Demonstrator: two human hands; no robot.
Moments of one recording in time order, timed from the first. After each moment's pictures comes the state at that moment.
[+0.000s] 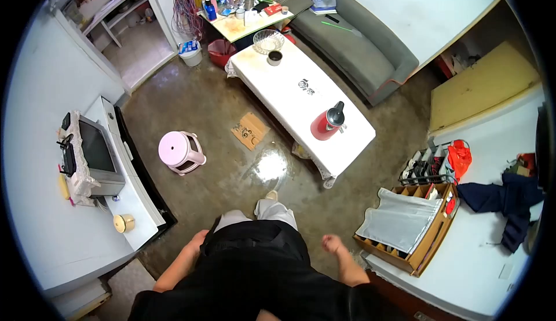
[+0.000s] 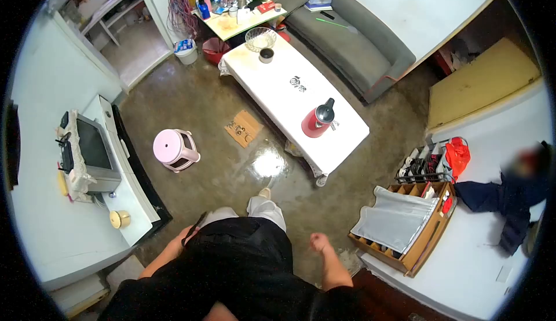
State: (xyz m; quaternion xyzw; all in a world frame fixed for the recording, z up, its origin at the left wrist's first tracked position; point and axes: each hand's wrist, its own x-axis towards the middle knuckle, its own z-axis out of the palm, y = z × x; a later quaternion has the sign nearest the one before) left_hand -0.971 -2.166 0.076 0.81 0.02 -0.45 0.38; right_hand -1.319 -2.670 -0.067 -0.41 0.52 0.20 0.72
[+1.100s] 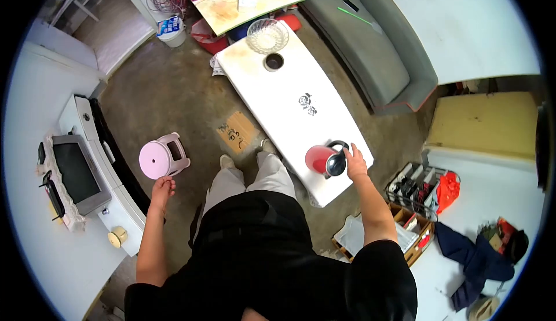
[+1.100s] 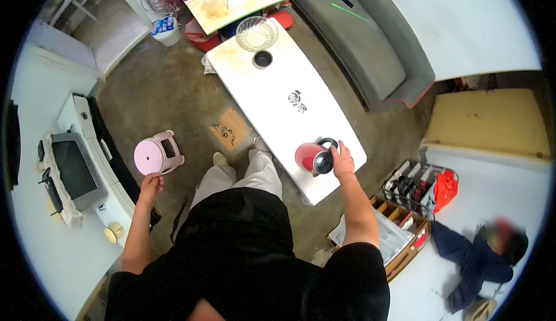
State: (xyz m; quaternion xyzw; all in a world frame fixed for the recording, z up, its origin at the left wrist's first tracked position) left_hand -0.576 -2.303 0.072 0.73 0.26 -0.34 0.54; right_hand -0.770 -2.985 0.078 -0.94 0.23 0.26 0.01
